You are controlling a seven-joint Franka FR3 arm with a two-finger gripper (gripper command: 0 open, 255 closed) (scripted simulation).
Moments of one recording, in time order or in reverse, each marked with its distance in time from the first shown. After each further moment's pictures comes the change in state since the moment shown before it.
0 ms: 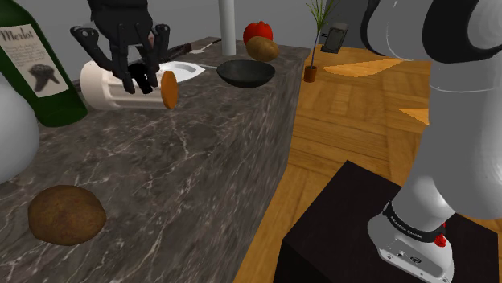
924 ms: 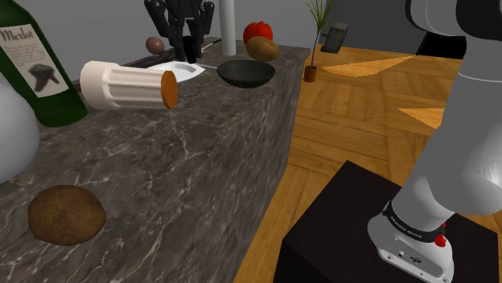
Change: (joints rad) arm -0.222 -0.204 -0.038 -0.210 0.108 0.012 -0.206
